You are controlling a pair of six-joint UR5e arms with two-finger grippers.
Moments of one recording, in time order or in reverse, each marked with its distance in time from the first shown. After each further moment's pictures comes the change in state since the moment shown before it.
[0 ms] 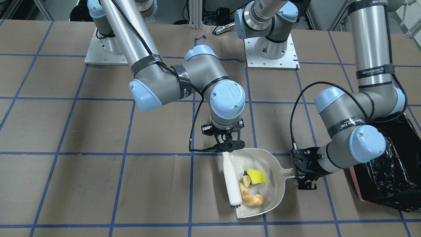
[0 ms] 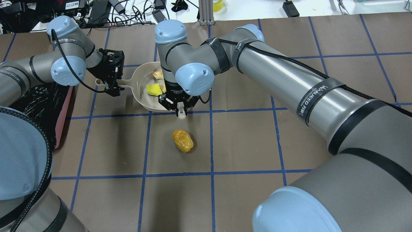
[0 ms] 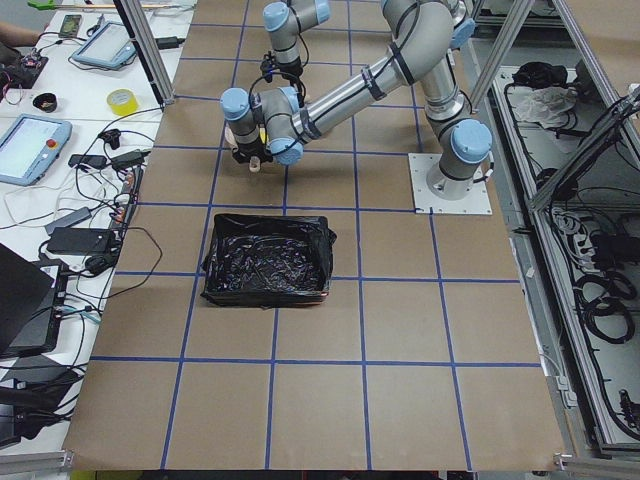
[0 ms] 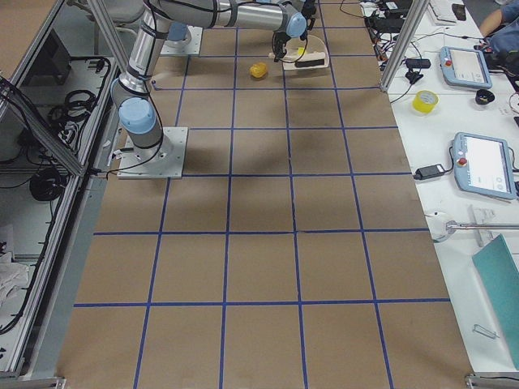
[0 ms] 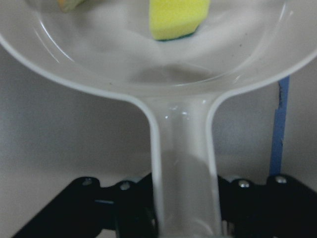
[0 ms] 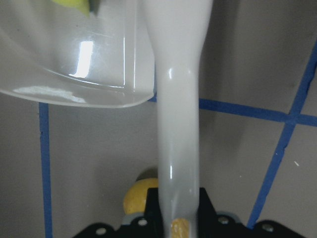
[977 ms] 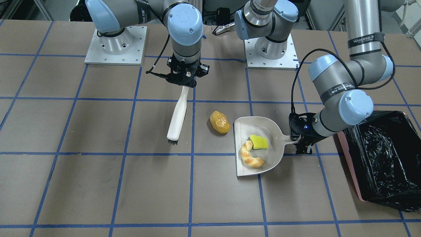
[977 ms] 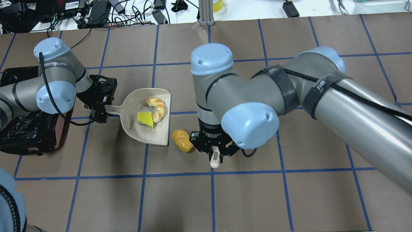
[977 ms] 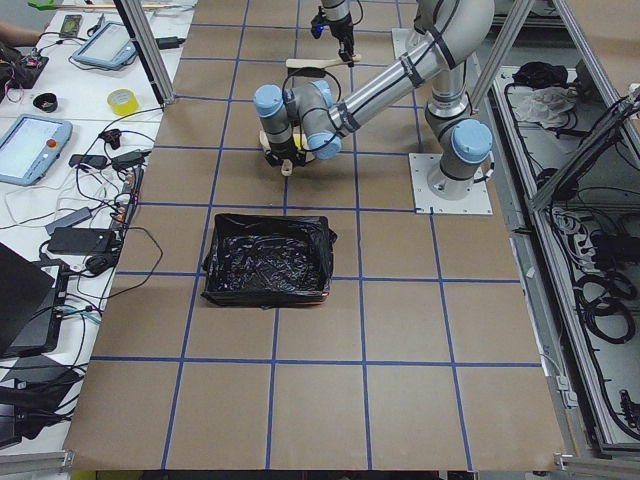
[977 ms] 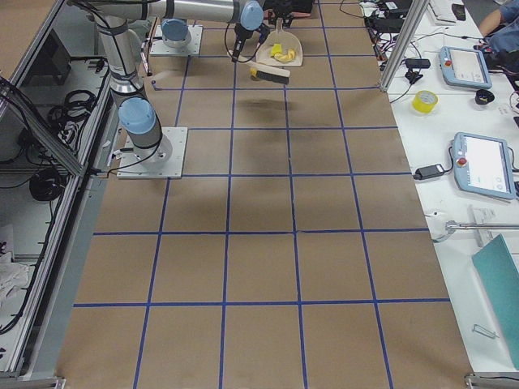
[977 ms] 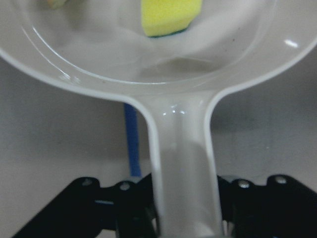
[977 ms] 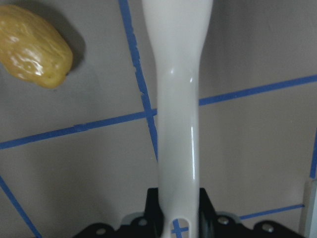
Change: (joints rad) left arm 0.047 0.244 -0.315 -0.002 0.108 0.159; right arm 0.006 -0.489 0.517 0.092 0.009 0.386
